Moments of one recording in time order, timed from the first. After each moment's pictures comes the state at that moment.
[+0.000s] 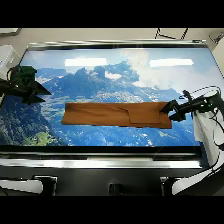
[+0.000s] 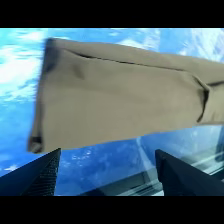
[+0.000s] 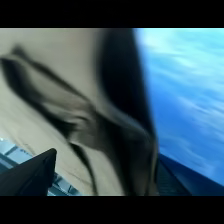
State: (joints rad) left arm 0.33 -1.61 1.60 0.86 -1.58 -1.43; right arm -0.40 -1.87 1.42 -0.89 1.48 1.32
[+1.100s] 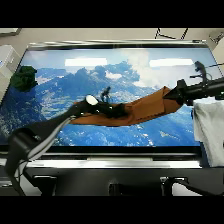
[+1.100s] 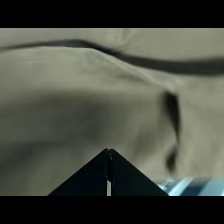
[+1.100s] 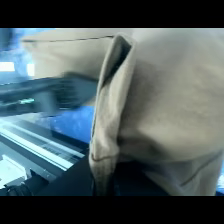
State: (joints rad) left arm -0.59 -1.94 1.49 0.47 -0.80 -1.47; right arm -0.31 -1.36 1.41 -0.74 1.58 1.45
